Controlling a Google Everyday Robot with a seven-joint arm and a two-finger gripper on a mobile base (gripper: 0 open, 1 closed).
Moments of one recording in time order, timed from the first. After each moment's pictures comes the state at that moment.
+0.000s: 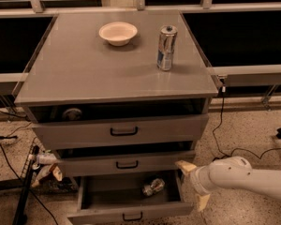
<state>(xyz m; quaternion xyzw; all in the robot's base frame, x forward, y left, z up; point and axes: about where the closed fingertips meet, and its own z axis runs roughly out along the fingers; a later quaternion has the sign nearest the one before) 0.479 -0.201 0.415 -0.83 0.51 -0.03 0.20</state>
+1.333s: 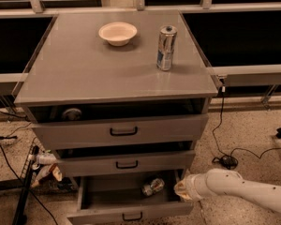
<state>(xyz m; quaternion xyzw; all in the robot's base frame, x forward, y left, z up) 0.495 -0.179 0.335 -0.82 0.51 0.01 0.27</state>
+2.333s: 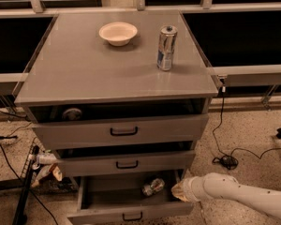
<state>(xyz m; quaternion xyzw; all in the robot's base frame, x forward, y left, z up) 0.500 -0.173 0.308 -0.82 0.49 0.00 0.29</state>
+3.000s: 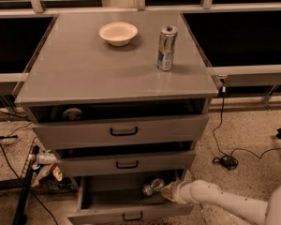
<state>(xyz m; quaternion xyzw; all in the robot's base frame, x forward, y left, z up) 0.534 -0.133 0.222 -0.83 0.45 -0.03 0.34</state>
